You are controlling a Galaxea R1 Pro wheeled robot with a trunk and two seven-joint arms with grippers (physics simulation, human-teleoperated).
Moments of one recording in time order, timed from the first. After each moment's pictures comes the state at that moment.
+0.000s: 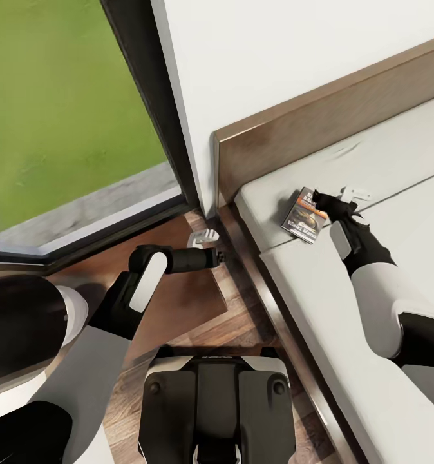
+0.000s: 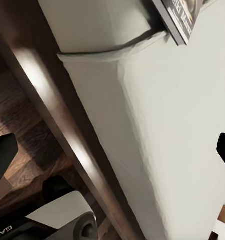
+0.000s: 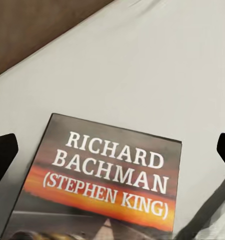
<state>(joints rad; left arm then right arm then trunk) -0.95 -0.10 -0.25 -1.19 0.58 0.96 -0.17 -1.32 -0.11 -0.19 -0.56 -0.09 0.04 -0.06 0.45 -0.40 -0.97</state>
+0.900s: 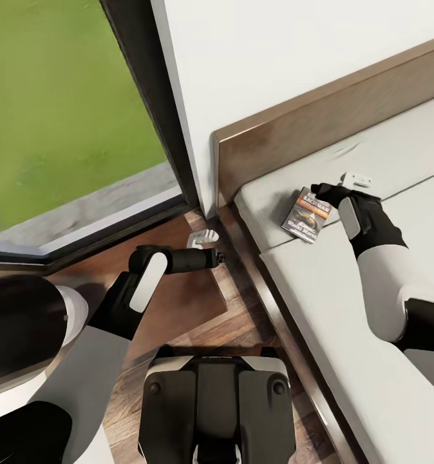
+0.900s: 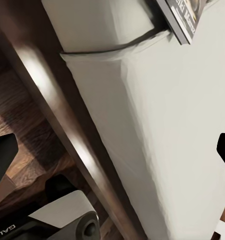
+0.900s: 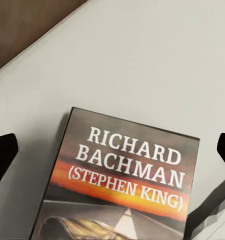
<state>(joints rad) -0.95 -0.10 -0.25 -1.19 0.57 0.96 -0.17 -1.40 -0.11 -0.19 -0.63 -0.10 0.38 -0.05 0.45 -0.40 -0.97</state>
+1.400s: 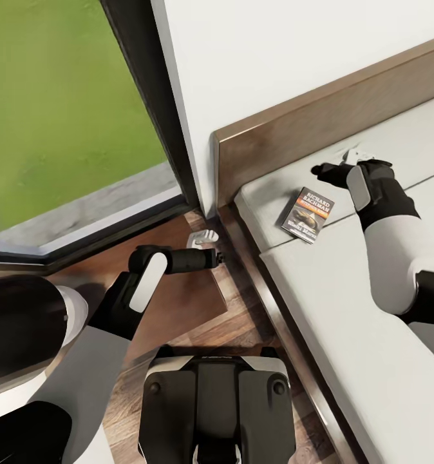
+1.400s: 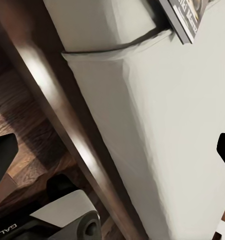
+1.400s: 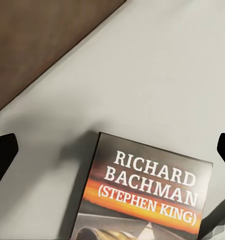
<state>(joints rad) -0.95 -0.10 -0.25 -1.19 0.57 0.96 -0.16 -1.54 -0.11 -0.19 -0.60 -0.09 0.58 -0.06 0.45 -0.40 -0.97</state>
